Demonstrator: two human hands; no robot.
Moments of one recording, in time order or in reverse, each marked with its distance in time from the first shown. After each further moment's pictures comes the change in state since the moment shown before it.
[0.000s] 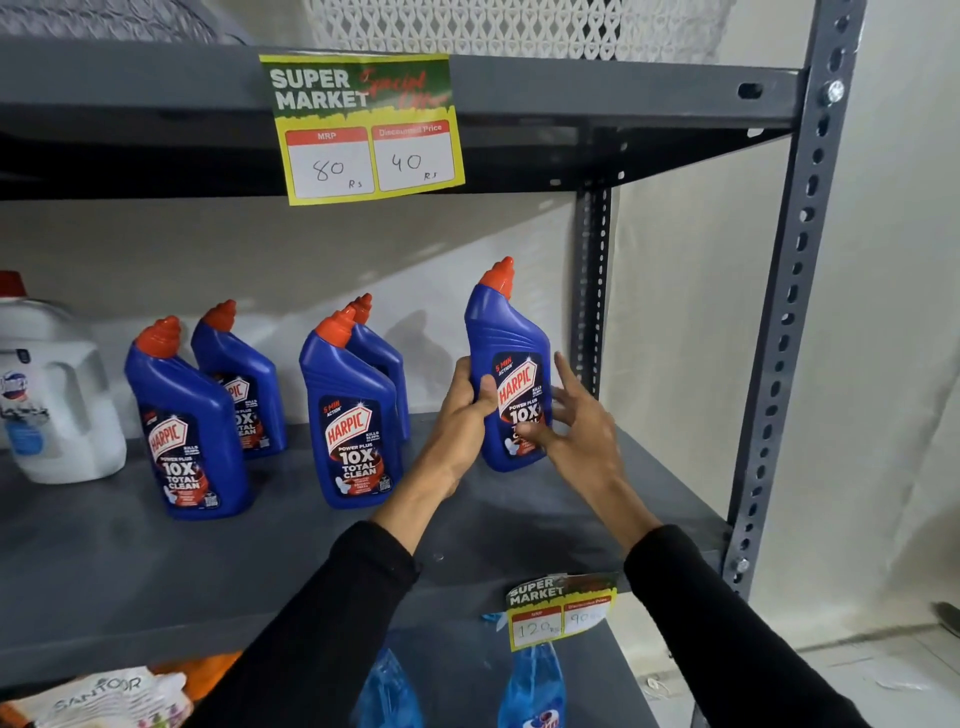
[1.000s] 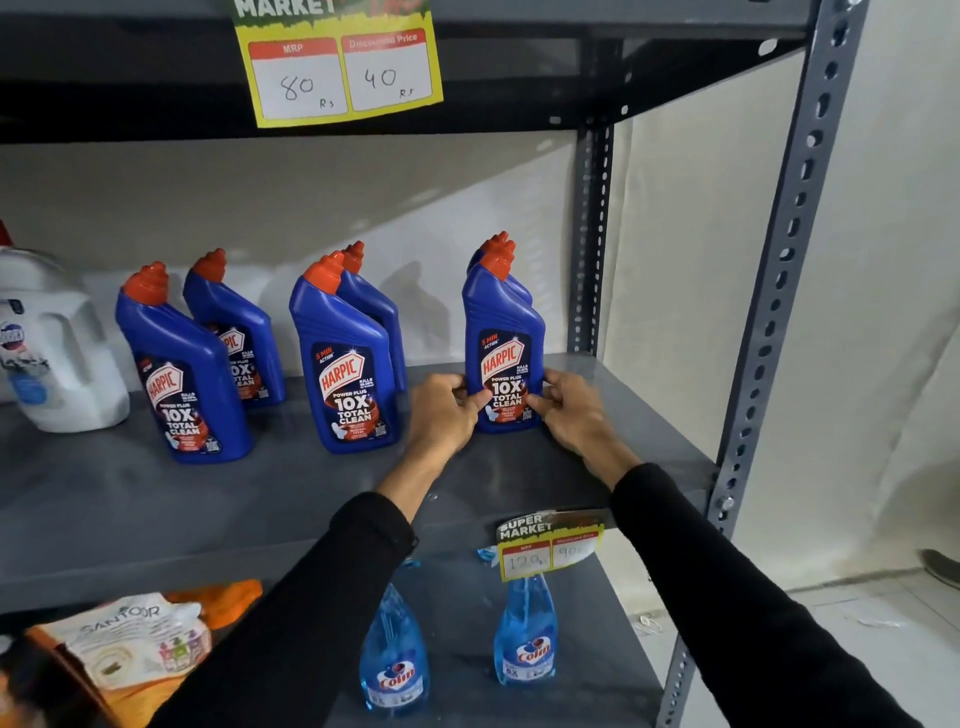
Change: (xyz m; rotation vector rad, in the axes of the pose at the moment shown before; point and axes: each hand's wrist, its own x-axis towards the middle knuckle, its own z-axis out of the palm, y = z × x) left_hand -0.025 -0.025 -0.006 0.589 0.191 -0.169; right_hand -0.001 0.031 0.000 -0.164 -0.160 0.298
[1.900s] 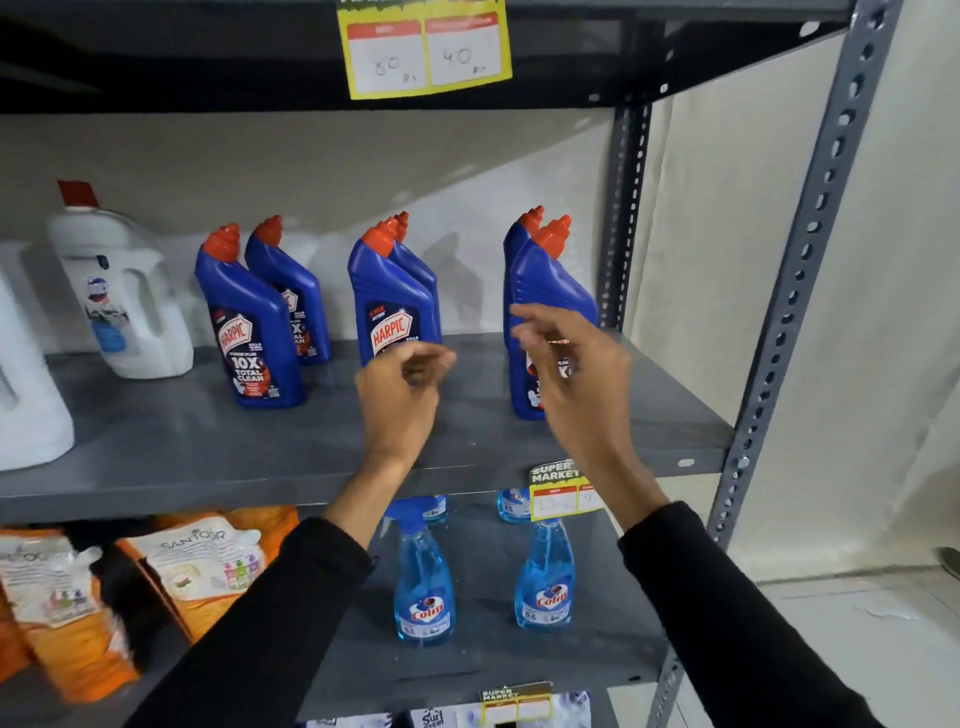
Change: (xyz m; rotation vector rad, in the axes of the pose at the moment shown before) left_hand -0.062 -0.018 -0.079 -0.142 0.371 0.247; right_hand -0.115 -0.073 0.020 0.213 0.334 -0.650
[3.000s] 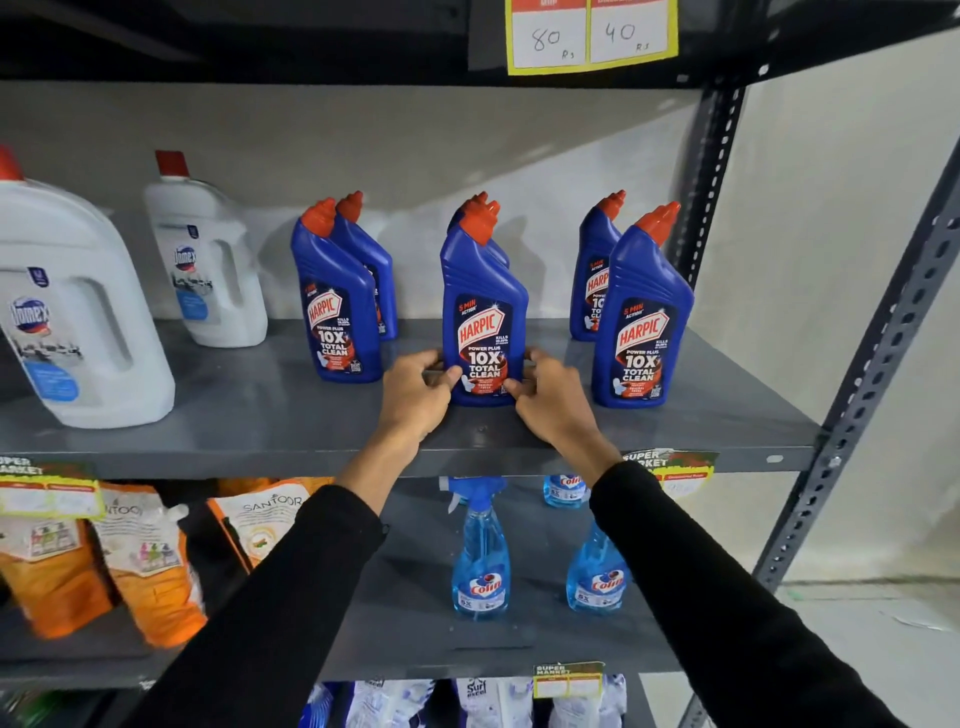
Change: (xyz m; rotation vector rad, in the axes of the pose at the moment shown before) left_hand 0.018 -0.046 -0.064 0.155 -0.202 -0.317; right_hand -0.018 0.027 0.105 -0.219 -0.489 0.498
